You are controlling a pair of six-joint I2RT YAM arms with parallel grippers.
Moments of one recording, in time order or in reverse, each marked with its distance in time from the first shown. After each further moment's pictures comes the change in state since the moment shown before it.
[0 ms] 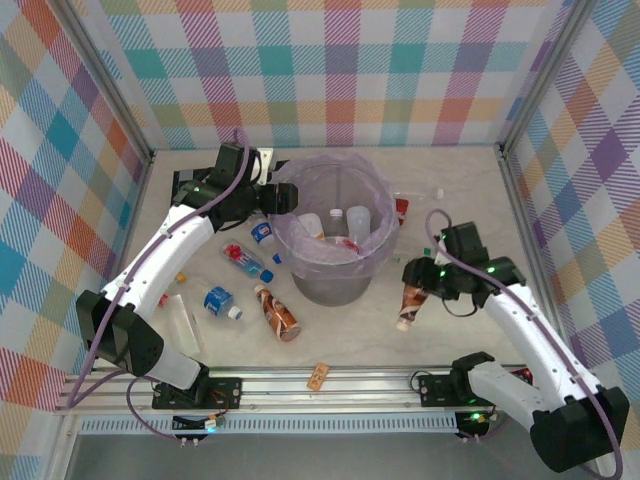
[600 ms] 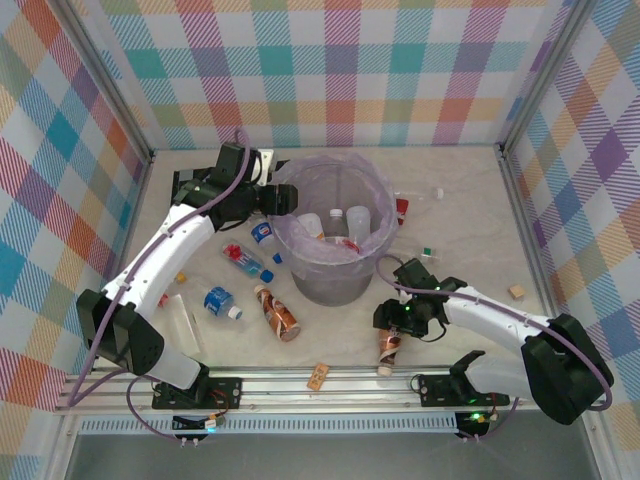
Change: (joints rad) left arm 0.000 0.003 0.005 -0.023 -0.006 0.003; right arm 0.303 0.248 -0.383 0.357 -0.072 0.174
